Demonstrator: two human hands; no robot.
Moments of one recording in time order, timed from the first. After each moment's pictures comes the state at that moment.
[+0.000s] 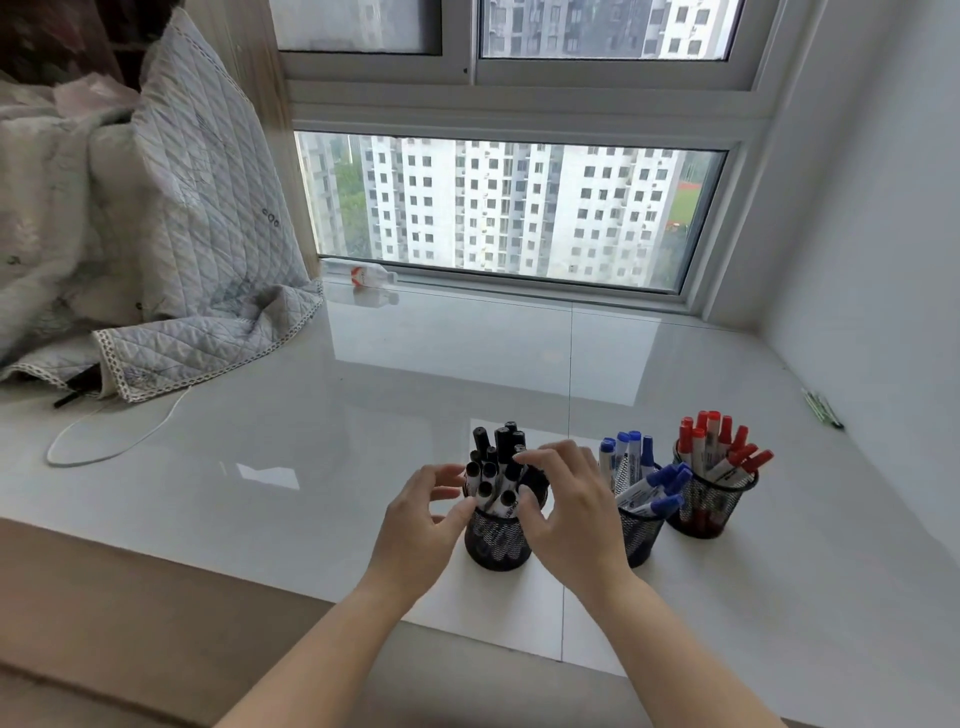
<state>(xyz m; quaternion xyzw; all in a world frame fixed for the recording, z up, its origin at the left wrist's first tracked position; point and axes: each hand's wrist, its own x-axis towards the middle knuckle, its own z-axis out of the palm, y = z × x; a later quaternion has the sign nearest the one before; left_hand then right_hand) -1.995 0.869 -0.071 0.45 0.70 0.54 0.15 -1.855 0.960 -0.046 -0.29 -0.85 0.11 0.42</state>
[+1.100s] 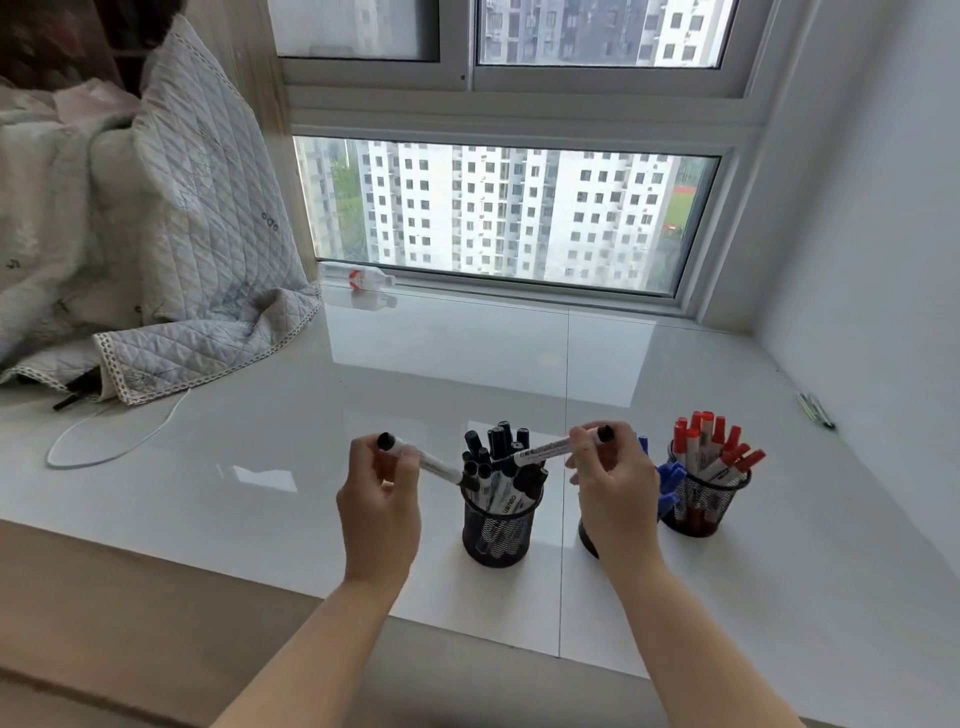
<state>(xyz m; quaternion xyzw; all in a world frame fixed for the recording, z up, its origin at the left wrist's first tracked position) -1.997 0.863 -0.043 0.31 0.65 0.69 -0.01 -1.844 0.968 -0.016 -0.37 -0.65 0.41 0.53</state>
